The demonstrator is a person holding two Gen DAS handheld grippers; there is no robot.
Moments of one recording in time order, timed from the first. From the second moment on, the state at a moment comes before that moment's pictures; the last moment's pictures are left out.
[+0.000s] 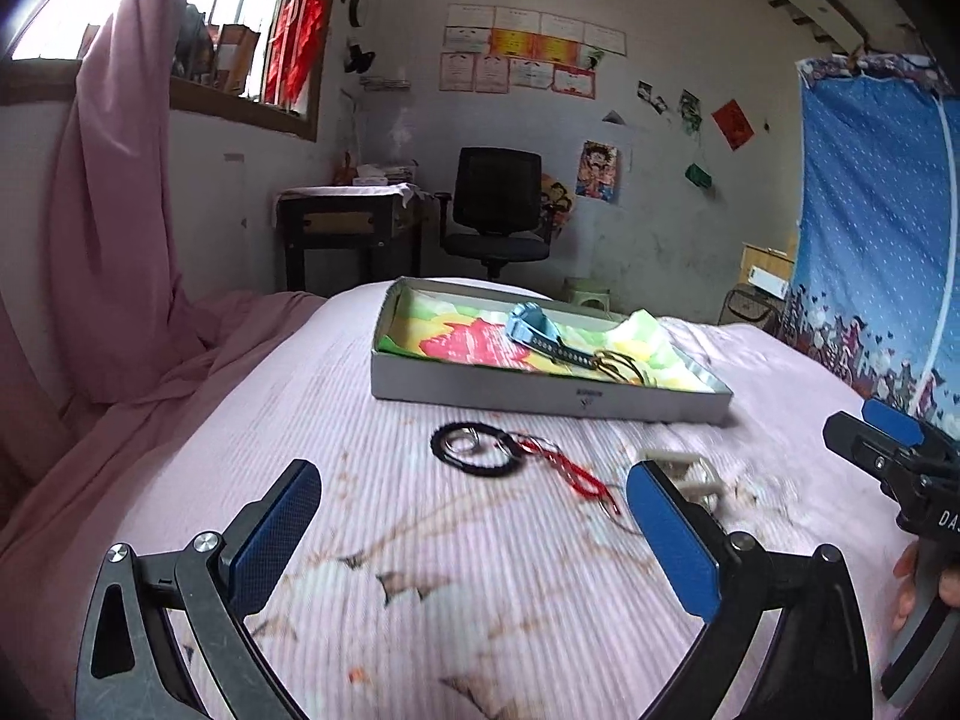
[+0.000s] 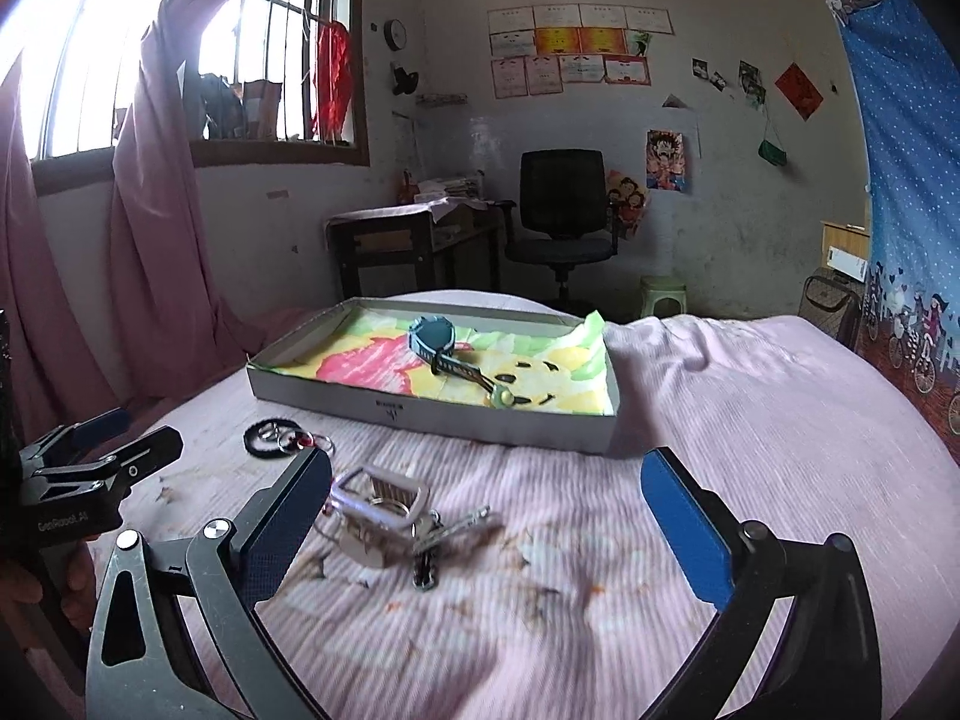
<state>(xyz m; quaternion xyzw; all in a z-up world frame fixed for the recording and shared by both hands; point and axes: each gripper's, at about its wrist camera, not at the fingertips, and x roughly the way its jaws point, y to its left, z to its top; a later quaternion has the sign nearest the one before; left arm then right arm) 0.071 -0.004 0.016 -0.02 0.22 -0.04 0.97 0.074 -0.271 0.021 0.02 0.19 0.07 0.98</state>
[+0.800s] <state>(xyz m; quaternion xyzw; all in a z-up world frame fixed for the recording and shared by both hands) 0.090 -0.004 -0.011 -0.02 0.30 -0.07 0.95 0.095 -0.258 -0.026 -0.01 0.32 0.08 0.94</state>
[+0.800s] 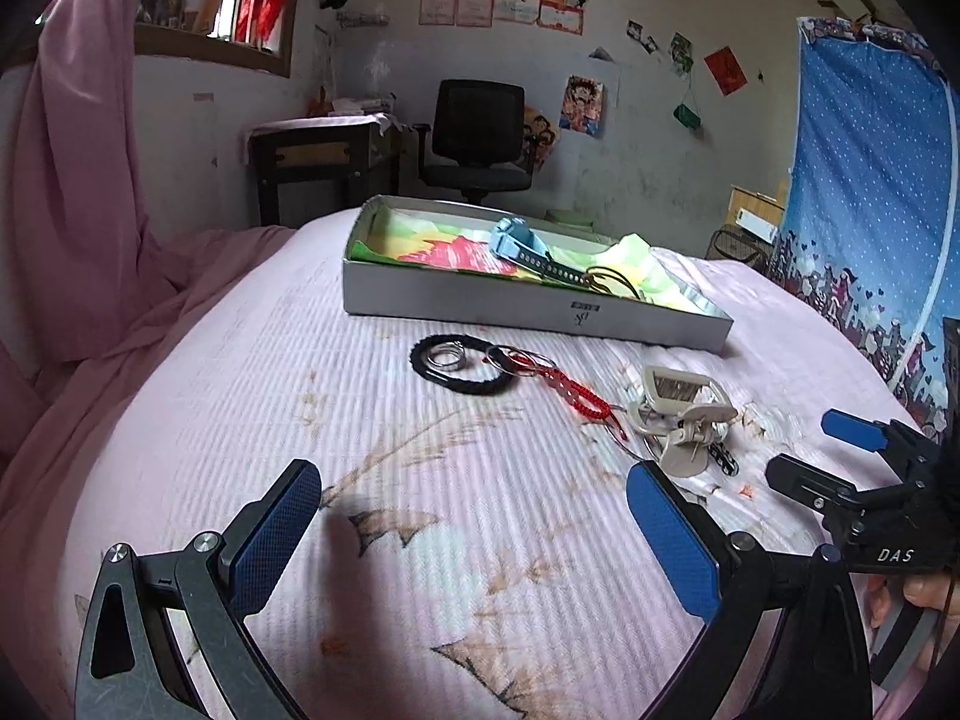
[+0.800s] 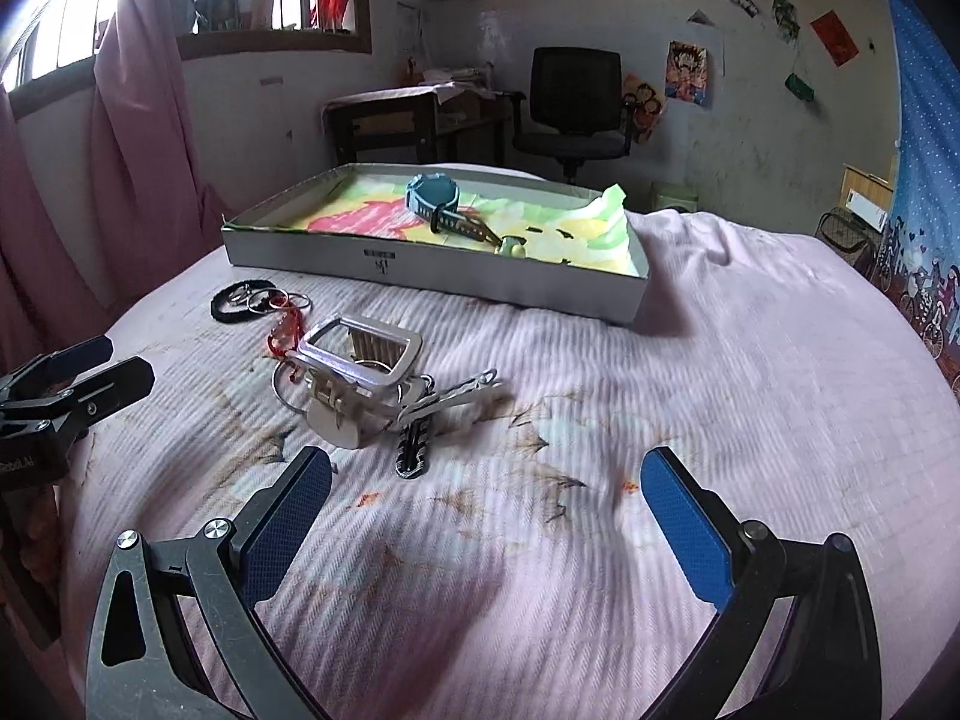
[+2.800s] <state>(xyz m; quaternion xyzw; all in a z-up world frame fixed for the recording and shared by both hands) 0.157 -0.032 -0.031 -0.05 0.38 -0.19 0.90 0.148 -0.256 -0.048 0.06 0.38 0.10 0.92</state>
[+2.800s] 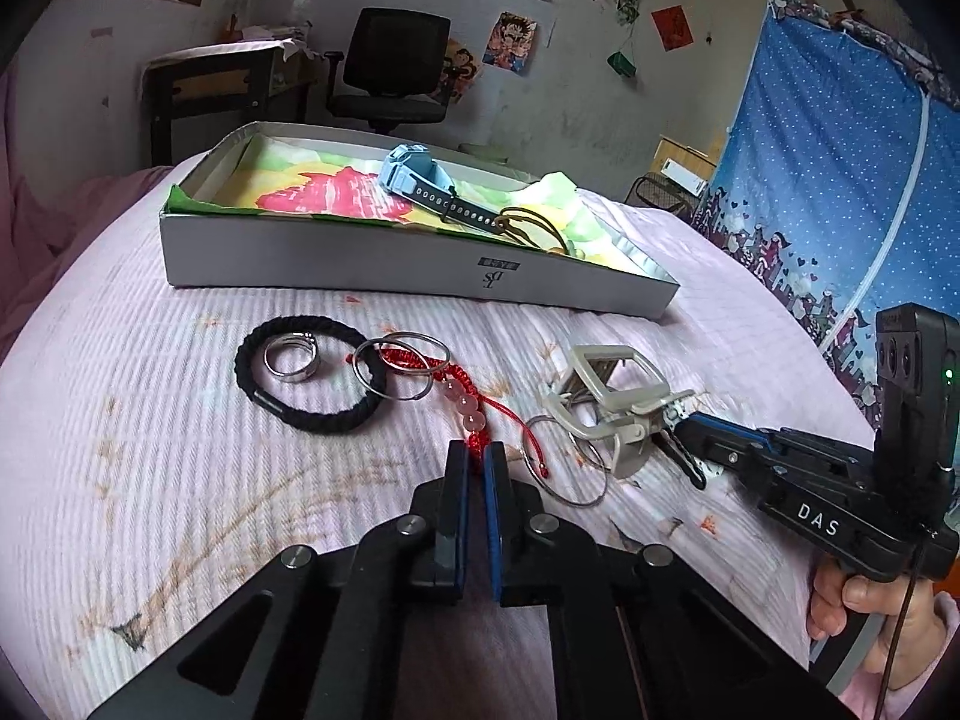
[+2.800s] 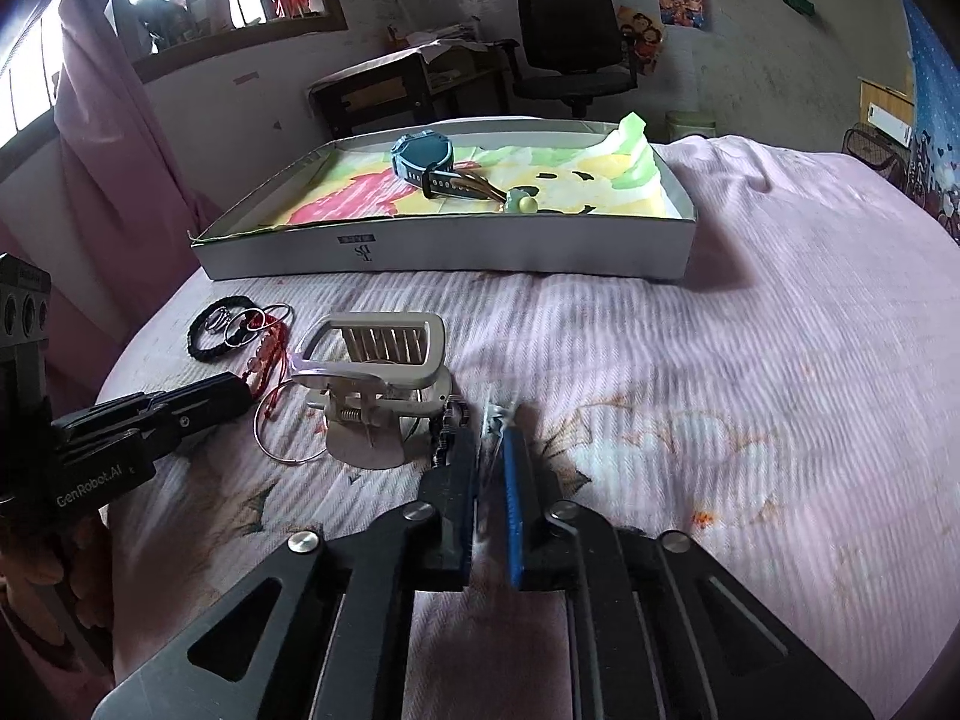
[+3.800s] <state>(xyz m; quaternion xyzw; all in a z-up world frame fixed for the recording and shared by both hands) 0.088 -0.037 0.001 -0.05 0.34 -0.21 0.92 0.123 -0.260 -0.017 0.05 0.31 0.10 0.94</state>
